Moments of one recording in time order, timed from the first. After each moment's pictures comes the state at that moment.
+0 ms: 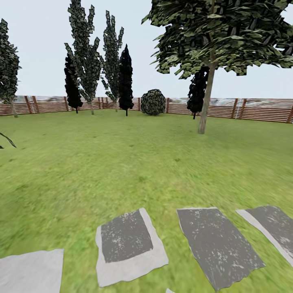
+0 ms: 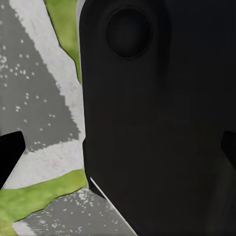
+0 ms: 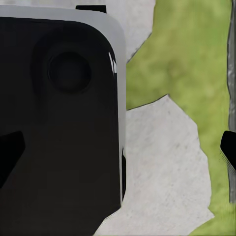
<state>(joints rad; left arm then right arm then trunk) 0.02 0.04 0.00 -0.01 0.00 0.00 -0.04 -0.06 -0.07 0.01 0.05 -0.02 0.01 0.01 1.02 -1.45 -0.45</state>
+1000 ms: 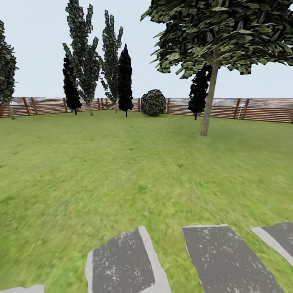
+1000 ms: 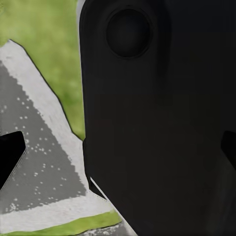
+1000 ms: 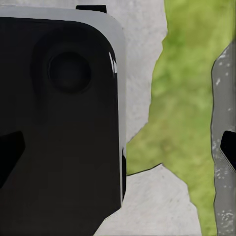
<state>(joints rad) 0.02 0.04 0.00 -0.01 0.00 0.00 -0.04 -0.06 -0.07 0.01 0.05 -0.02 0.01 0.01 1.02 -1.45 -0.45</state>
